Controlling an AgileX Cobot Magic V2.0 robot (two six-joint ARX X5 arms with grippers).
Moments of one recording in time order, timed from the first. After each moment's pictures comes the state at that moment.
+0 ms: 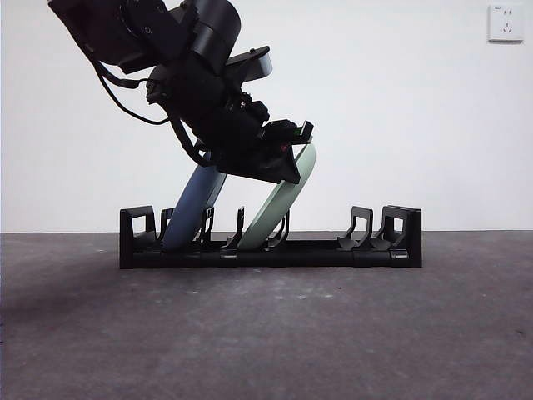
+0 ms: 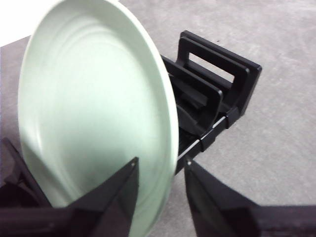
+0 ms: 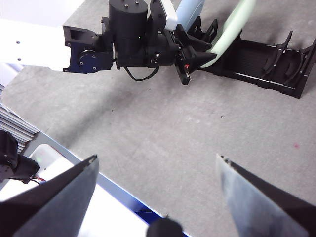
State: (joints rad) left arm -0.60 1.88 1.22 0.21 0.07 0.06; right arm 0.34 0.91 1.58 -1.35 -0.40 0.02
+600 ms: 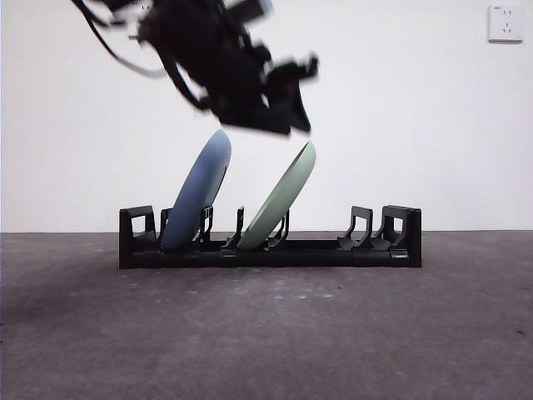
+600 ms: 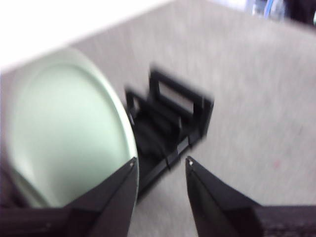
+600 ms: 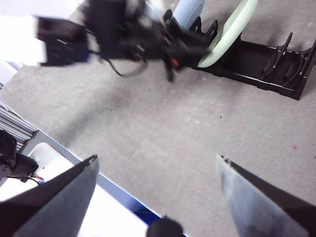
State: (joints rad) left arm -0.64 1.71 1.22 0.11 0.09 0.04; right arm 0.34 0.91 1.58 -1.35 -0.40 0.01
